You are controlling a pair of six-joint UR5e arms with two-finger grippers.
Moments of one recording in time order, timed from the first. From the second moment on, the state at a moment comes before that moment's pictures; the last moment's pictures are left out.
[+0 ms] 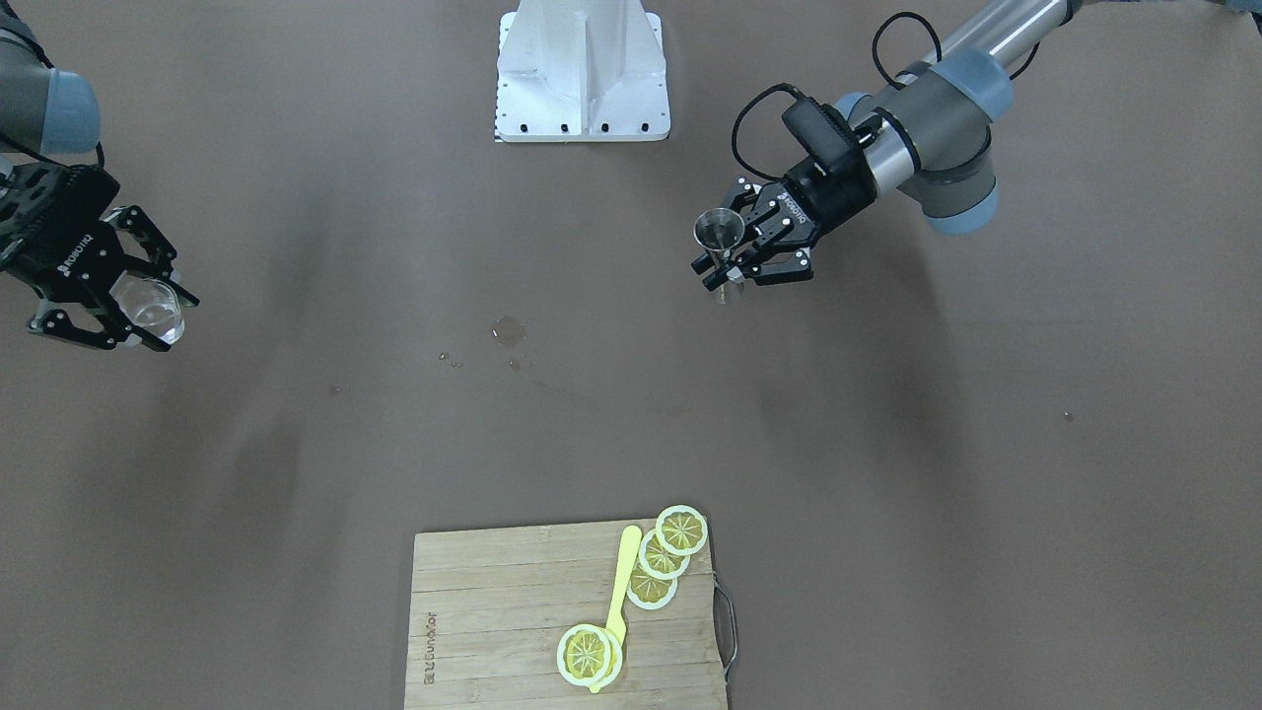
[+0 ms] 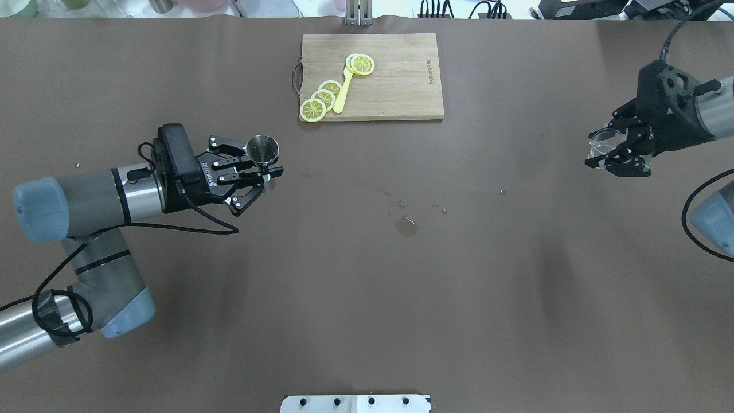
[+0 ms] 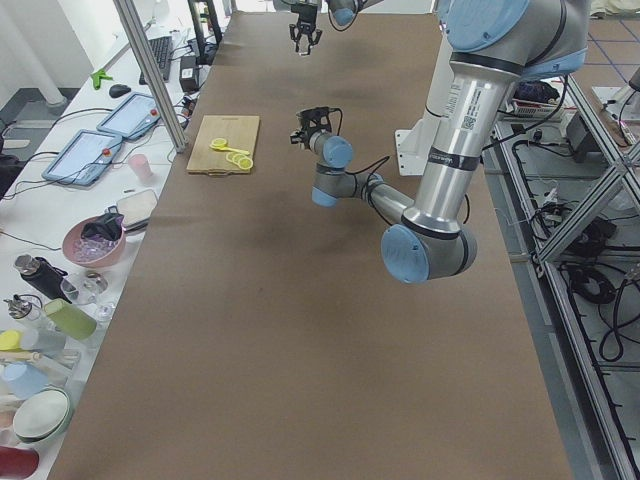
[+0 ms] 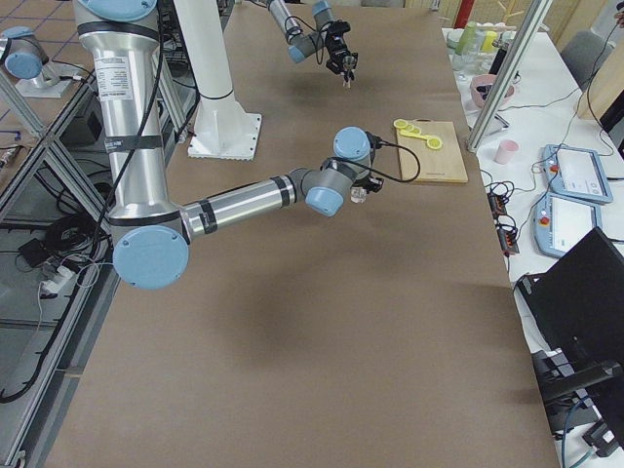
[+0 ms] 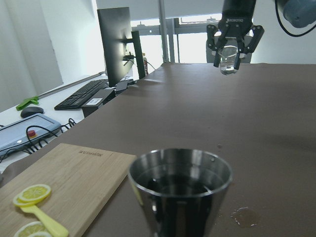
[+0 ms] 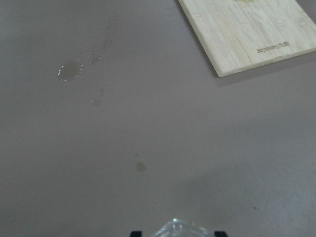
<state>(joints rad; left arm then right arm) -0.58 -1.85 -1.60 -3.13 -1.65 -0.30 1.08 -1.51 1.76 -0.78 2.34 -0.18</state>
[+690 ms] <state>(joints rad) -0.47 -1.59 -1.66 -3.24 -1.22 -0.38 1.16 -1.65 1.63 -0.44 2.27 0.17</state>
